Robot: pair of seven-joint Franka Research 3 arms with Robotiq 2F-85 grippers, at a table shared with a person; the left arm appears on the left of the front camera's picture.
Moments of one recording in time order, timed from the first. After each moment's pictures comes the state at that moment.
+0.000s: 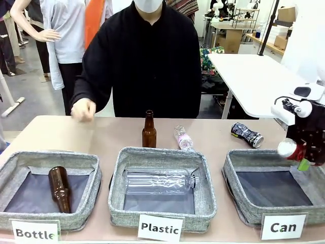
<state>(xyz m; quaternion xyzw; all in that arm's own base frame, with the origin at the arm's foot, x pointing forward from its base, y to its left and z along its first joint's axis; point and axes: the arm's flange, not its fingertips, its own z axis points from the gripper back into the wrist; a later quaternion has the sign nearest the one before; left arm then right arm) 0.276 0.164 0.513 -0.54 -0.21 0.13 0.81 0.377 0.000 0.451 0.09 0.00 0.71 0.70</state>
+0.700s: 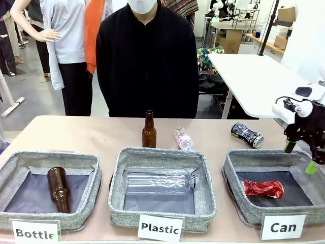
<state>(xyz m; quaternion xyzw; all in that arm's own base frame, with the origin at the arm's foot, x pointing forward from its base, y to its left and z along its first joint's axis) 0.289 0.129 0.472 -0.49 -0.14 0.11 0.85 0.375 -0.003 0.450 0.13 -0.01 0.67 0.73</state>
